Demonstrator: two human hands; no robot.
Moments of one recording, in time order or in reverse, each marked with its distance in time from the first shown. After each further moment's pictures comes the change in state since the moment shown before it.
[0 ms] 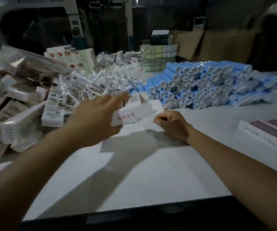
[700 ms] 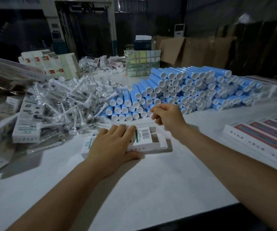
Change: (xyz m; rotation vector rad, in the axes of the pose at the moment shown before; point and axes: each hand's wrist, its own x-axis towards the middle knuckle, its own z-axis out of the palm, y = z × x) left_hand 0.011 0.055 0.070 -0.060 -0.222 0.060; right_hand 0.015 -0.003 -0.024 0.497 0.274 0.158
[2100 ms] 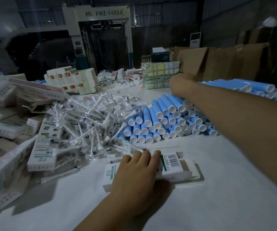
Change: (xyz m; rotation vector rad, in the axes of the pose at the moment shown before) left_hand 0.015 0.001 0.014 -0.002 -0.018 -0.032; right_hand 0.182 -0.084 0.020 -1.727 -0.039 -0.184
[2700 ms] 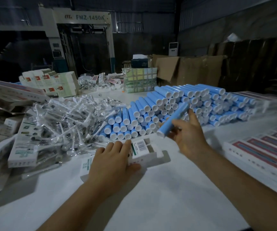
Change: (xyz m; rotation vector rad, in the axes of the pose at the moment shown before) left_hand -0.002 -0.003 -0.003 -0.016 0.053 -0.123; right_hand -0.211 0.014 0.045 2.445 0.165 0.350
